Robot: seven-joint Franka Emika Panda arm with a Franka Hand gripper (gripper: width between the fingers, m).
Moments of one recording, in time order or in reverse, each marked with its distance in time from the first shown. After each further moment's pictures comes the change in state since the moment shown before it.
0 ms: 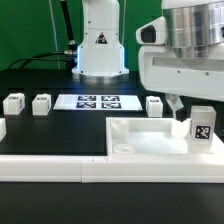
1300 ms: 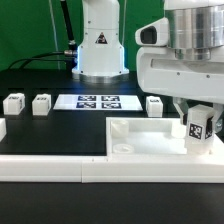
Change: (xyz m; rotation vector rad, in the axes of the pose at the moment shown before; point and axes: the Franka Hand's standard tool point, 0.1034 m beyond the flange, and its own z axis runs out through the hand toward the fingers) arm 0.000 0.003 0.007 -0.002 0.019 0.455
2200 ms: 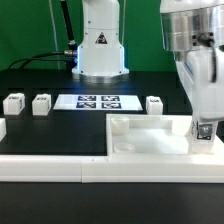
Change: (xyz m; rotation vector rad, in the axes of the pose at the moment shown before) arm -0.001 0.000 0.001 0.017 -0.058 0.738
